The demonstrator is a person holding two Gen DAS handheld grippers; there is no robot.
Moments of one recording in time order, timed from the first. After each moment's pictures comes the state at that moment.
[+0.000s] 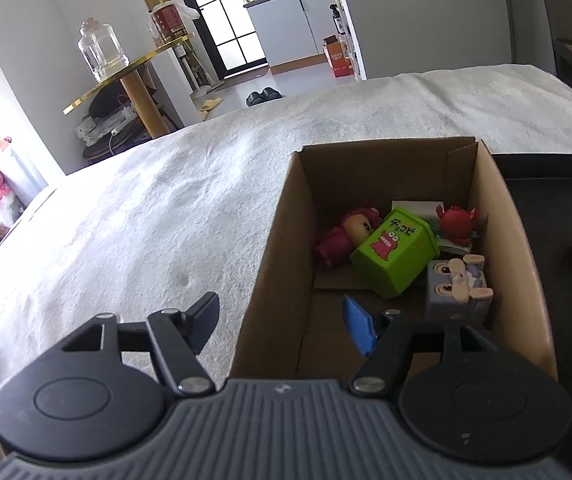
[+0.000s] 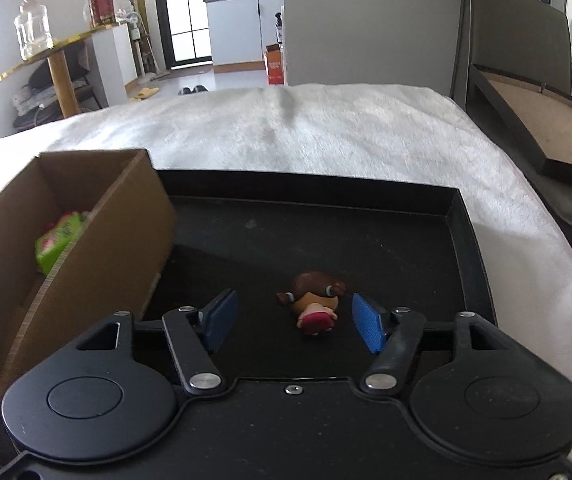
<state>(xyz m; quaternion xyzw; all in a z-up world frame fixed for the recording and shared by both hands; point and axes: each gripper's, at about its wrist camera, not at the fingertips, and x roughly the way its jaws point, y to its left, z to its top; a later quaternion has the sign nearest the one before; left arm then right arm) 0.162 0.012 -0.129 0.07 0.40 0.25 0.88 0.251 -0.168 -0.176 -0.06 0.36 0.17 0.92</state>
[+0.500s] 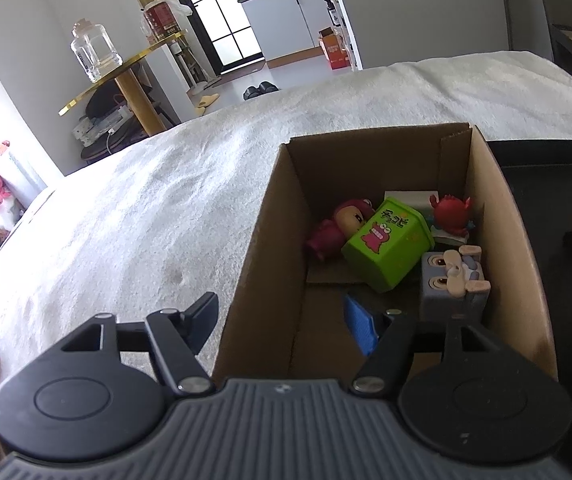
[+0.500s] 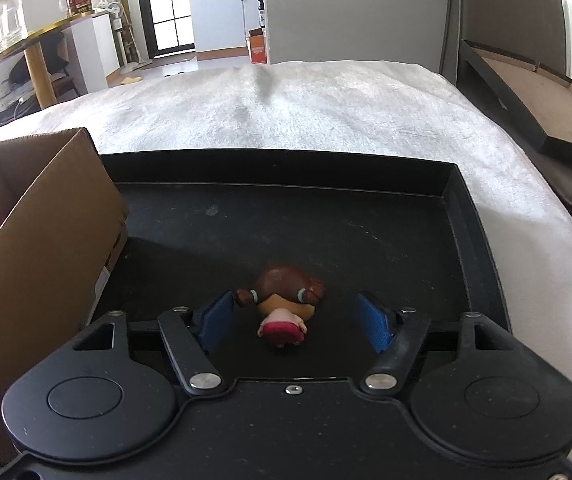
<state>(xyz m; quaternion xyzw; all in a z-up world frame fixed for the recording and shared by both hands) 0.167 0.006 -0.136 0.08 0.41 0.25 0.87 0.276 -0.170 -0.201 -0.06 0.37 0.15 0.91</state>
